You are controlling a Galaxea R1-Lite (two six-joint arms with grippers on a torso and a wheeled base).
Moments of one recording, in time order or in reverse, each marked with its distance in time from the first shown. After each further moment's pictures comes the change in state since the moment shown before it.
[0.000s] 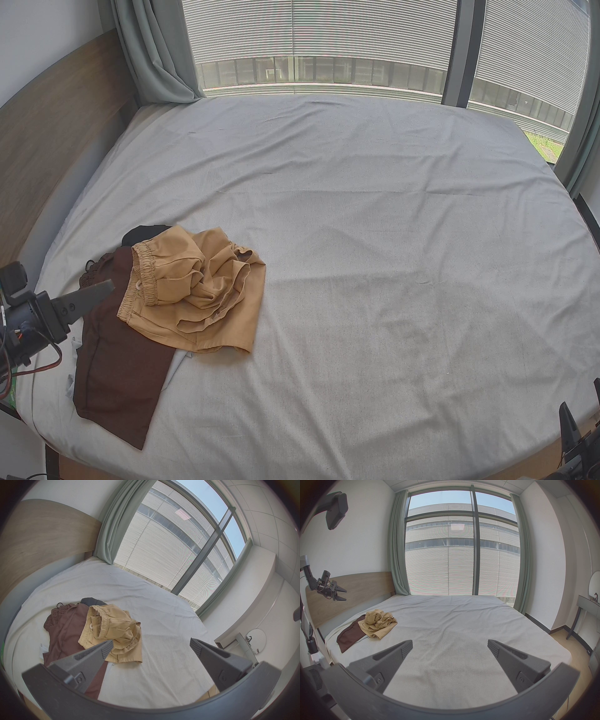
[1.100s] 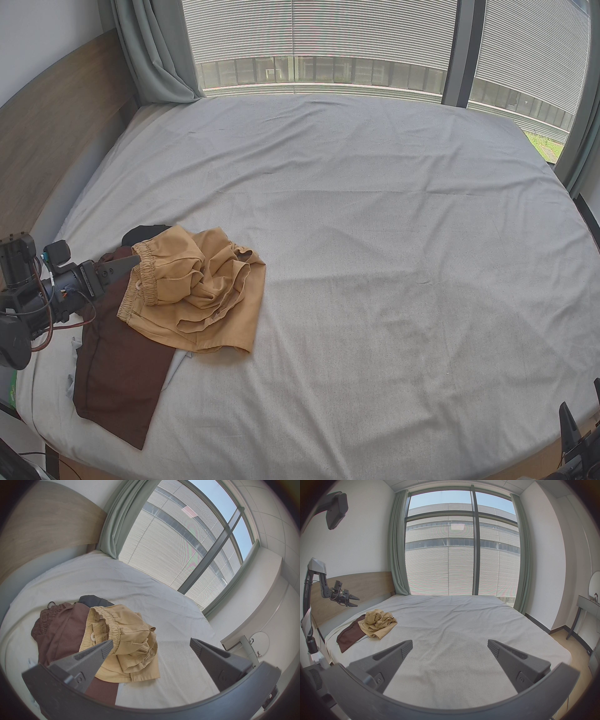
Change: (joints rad) left arm 0.048 0.500 -0.130 -0.335 -0.032 0.003; right arm 0.000 0.000 0.000 0.000 0.000 -0.001
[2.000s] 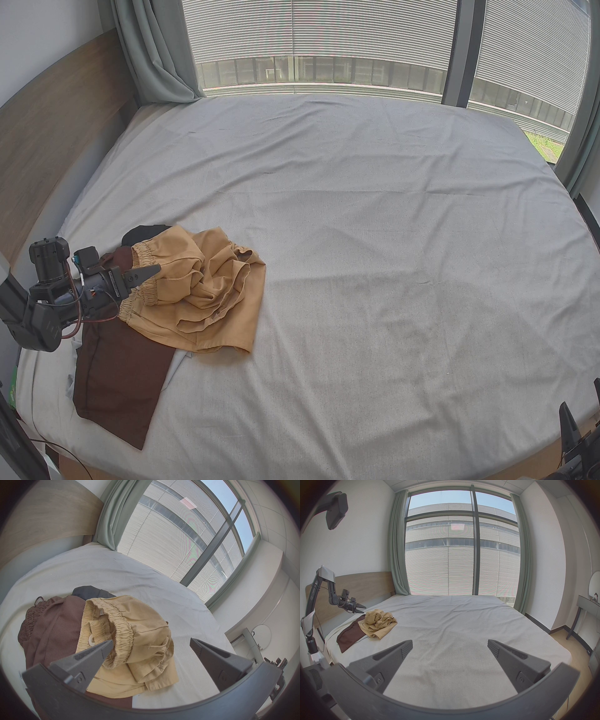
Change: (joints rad) left arm -0.003 0.294 -0.148 -0.072 -0.026 0.079; right arm 0.000 0.000 0.000 0.000 0.000 0.001
